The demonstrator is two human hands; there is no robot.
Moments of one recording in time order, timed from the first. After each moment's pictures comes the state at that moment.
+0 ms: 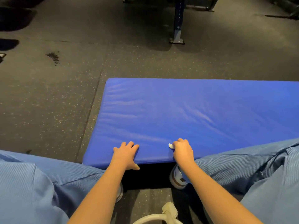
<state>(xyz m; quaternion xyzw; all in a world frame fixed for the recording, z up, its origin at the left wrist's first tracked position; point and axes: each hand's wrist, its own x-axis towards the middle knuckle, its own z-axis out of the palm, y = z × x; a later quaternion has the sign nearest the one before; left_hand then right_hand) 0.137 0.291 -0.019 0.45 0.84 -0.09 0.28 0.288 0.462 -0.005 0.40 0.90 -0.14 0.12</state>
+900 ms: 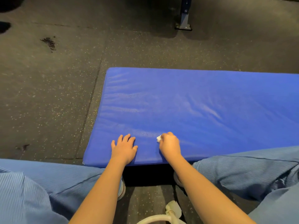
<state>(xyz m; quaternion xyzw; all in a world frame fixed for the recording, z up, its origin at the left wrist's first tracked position) 0.117 0.291 -0.046 0.32 0.88 0.03 0.34 0.233 0.440 -0.050 0.41 0.88 -0.24 0.08</state>
